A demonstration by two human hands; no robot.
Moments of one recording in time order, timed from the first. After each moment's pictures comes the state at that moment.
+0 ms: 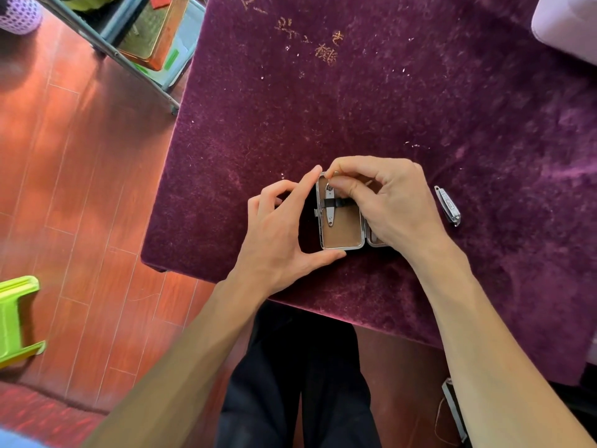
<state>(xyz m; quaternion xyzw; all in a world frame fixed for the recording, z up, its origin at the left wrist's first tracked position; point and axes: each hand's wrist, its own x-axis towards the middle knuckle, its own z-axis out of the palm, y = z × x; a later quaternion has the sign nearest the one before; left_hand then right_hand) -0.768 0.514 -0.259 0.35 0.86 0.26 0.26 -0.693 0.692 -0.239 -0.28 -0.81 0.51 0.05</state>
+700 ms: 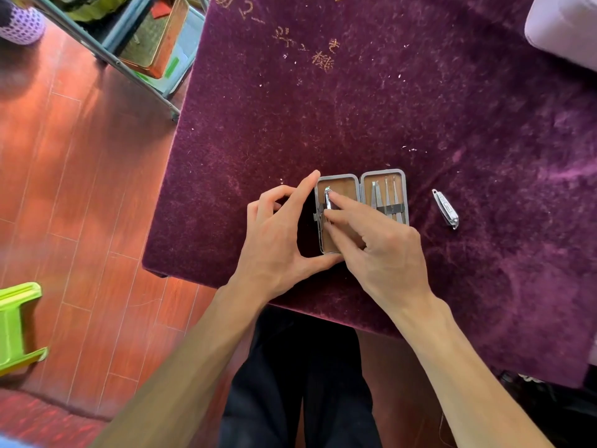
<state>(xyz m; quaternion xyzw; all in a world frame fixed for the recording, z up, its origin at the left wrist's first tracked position) -0.767 0.513 -0.263 0.35 0.86 0.27 0.26 -0.648 0.646 -0.246 -0.24 -0.90 0.36 0.12</state>
